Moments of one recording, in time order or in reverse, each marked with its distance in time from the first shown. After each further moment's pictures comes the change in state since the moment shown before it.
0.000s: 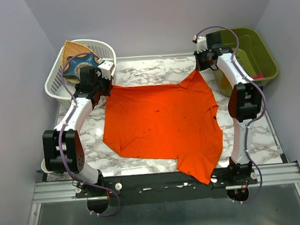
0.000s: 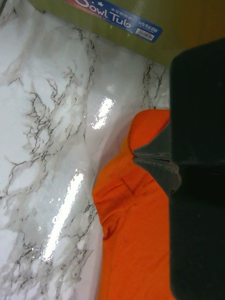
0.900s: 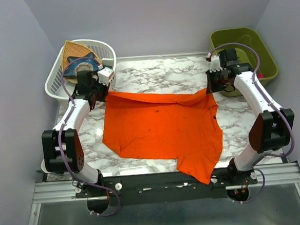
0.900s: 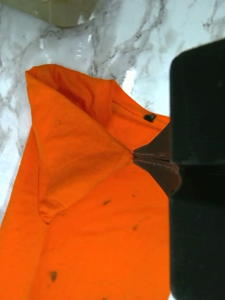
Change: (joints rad) left arm 0.052 -0.001 -0.038 -0.075 0.008 0.171; right arm -0.005 -0.557 -0.583 -0.142 0.019 0.140
